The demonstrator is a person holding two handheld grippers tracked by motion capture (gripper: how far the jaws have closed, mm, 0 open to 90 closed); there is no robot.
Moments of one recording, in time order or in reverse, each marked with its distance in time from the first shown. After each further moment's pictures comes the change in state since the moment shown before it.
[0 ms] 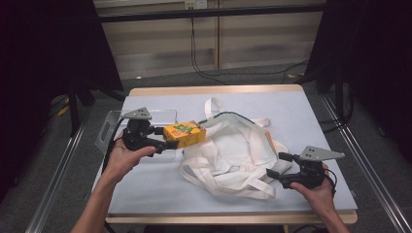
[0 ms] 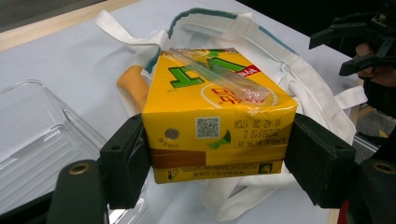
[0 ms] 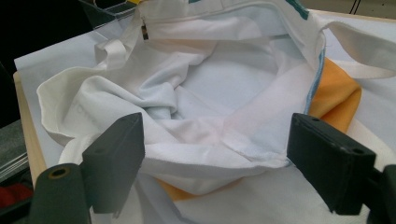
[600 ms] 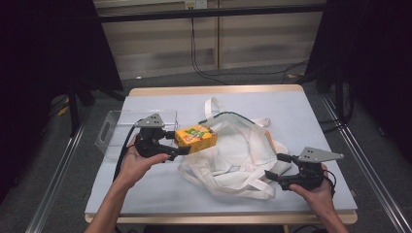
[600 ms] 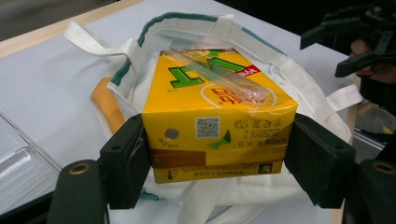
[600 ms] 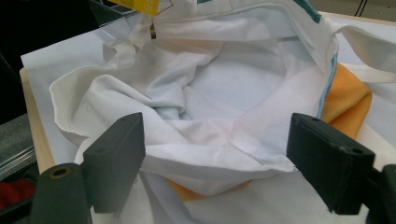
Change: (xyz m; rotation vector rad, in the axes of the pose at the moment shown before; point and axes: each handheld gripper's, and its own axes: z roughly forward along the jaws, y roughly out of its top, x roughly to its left) left arm -0.024 -0.002 0.024 -0.029 -0.014 0.054; right arm 0.007 0.002 0.000 0.005 0.012 -0.018
